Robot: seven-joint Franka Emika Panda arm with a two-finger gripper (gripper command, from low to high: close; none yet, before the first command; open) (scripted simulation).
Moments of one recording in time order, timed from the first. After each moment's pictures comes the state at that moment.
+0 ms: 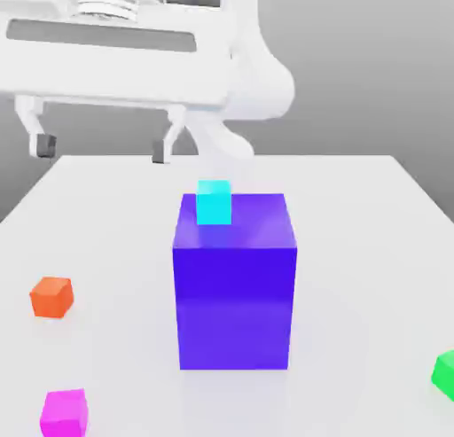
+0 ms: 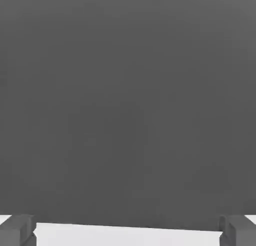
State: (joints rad) arm -0.03 -0.16 -0.19 -2.30 -0.01 2.50 0.49
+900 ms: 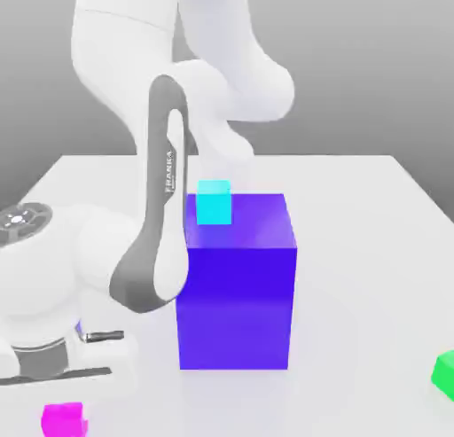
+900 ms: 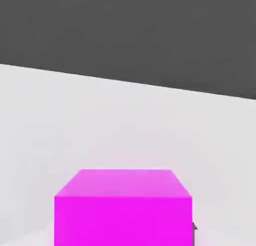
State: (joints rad) arm -0.24 0.49 -0.15 -2.28 0.19 2.75 0.10
